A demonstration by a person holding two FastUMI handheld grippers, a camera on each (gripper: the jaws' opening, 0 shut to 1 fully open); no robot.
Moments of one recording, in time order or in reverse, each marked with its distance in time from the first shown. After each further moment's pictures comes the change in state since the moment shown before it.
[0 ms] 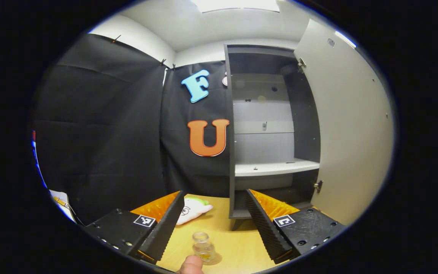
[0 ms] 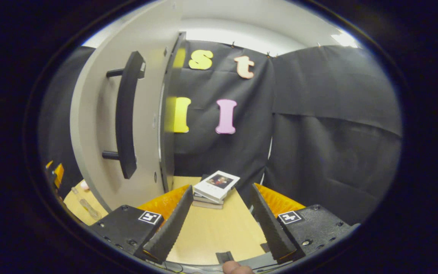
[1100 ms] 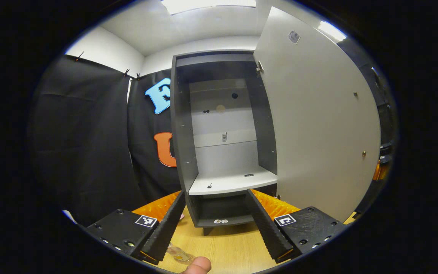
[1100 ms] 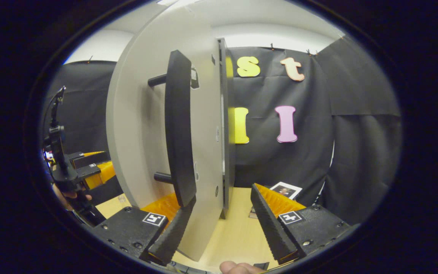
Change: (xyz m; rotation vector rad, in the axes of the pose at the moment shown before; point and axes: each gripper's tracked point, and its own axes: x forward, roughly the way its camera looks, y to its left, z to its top) left arm -0.015 -0.106 0.069 0.093 -0.024 -0.156; right arm 0.007 0.115 0.010 0.045 -0.016 0.437
